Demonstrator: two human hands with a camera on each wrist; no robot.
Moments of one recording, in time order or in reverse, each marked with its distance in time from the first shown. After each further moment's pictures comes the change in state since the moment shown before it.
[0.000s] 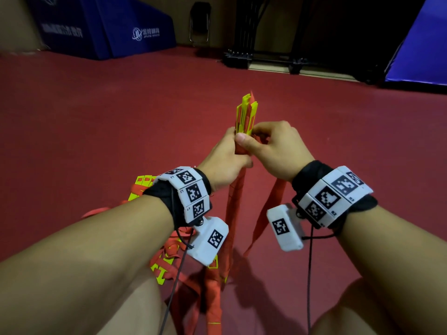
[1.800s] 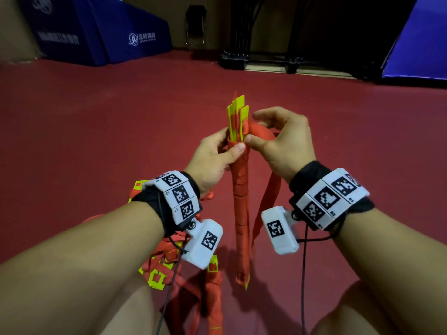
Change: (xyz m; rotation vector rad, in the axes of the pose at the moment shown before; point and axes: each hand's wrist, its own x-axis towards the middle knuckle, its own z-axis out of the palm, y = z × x) left_hand -0.003 -0.002 -0.001 -0.252 0.045 0.124; right_hand -0.001 0.006 -0.005 0.246 0.298 0.104
